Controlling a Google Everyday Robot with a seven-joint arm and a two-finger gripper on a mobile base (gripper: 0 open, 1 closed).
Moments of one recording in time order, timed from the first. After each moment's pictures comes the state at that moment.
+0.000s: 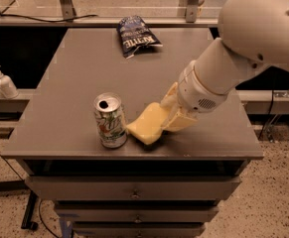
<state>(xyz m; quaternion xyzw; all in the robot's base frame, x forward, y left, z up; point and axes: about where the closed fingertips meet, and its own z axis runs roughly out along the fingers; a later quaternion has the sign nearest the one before) 0.469 -0.064 0.857 -0.69 0.69 0.09 0.21</state>
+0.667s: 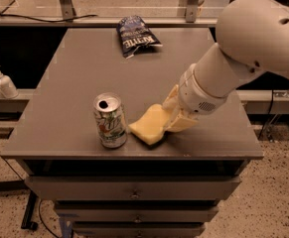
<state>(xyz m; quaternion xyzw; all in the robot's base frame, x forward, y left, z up) 0.477 -0.071 0.845 -0.70 0.68 0.07 0.21</state>
